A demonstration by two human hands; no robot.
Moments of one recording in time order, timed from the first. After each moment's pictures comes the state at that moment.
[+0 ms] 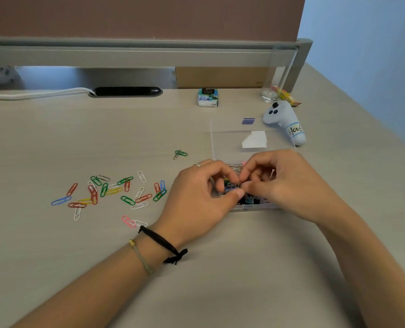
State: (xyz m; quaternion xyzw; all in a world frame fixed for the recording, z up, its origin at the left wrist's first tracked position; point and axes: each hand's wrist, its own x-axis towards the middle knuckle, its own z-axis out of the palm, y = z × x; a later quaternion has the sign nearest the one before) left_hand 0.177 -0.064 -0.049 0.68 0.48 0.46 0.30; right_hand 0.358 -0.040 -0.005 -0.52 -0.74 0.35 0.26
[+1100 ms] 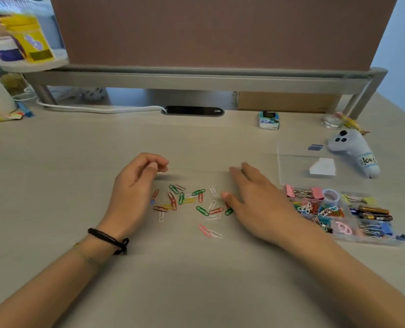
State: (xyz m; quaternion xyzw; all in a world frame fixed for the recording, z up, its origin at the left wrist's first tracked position) left_hand -0.026 -0.080 -0.043 0.54 0.60 0.54 0.23; right_hand 0.216 -0.033 -0.028 -0.53 -0.83 0.16 0.07
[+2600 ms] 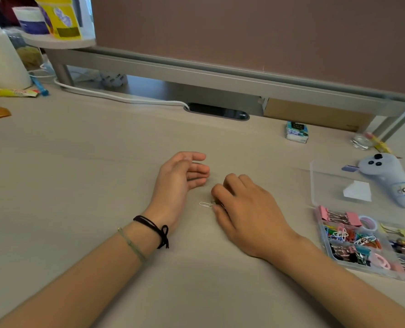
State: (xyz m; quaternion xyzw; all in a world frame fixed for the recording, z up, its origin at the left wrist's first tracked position) left_hand -0.011 -0.052 -0.039 0.32 0.54 0.64 0.45; right_hand 0.154 -0.033 -0.043 -0.35 -0.93 -0.05 0.11
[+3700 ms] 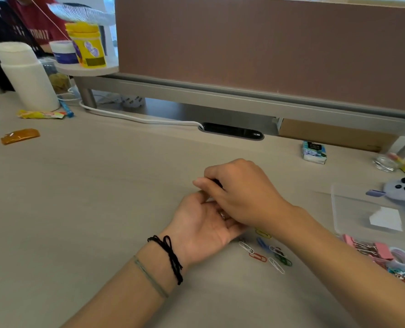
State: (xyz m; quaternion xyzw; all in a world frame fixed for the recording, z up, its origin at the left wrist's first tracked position) left_hand 0.000 -0.062 -0.017 0.04 0.31 0.55 0.77; right_hand 0.091 0.012 0.011 -0.29 -0.93 0.06 0.20
